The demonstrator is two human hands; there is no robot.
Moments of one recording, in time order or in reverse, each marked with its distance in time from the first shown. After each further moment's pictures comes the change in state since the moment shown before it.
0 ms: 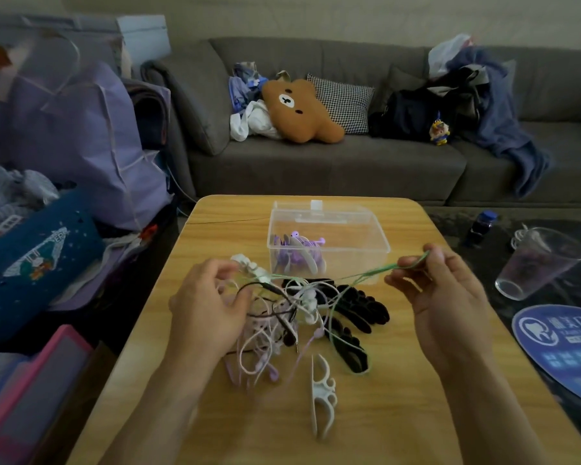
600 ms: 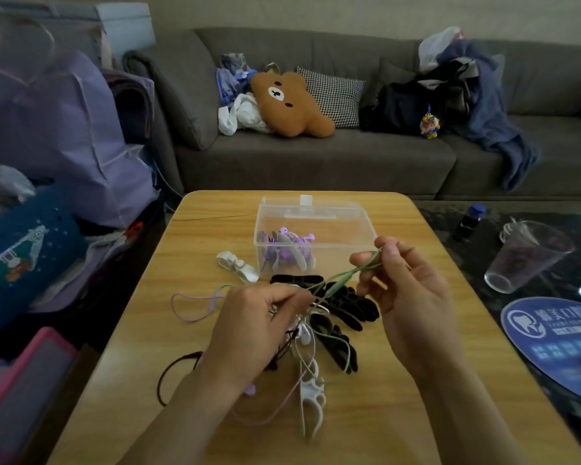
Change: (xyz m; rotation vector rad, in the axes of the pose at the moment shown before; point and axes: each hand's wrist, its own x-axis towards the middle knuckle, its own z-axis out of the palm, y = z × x) left_hand -0.024 0.036 0.032 -0.369 -0.221 0.336; right_hand -0.011 0.005 0.016 -0.113 -0.181 0.003
